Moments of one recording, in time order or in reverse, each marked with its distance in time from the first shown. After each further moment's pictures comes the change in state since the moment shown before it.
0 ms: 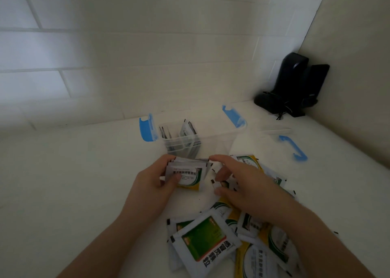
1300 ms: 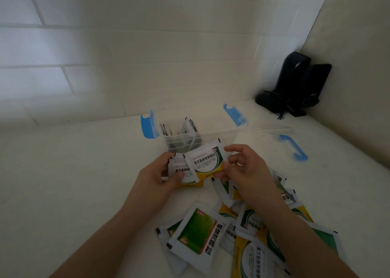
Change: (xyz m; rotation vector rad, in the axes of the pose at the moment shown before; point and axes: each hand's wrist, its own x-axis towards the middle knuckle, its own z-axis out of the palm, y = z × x) left_hand 0.002 0.001 0.002 -0.049 -0.022 -0.089; right_hand 0.010 -0.001 0.015 0.757 0.361 0.216
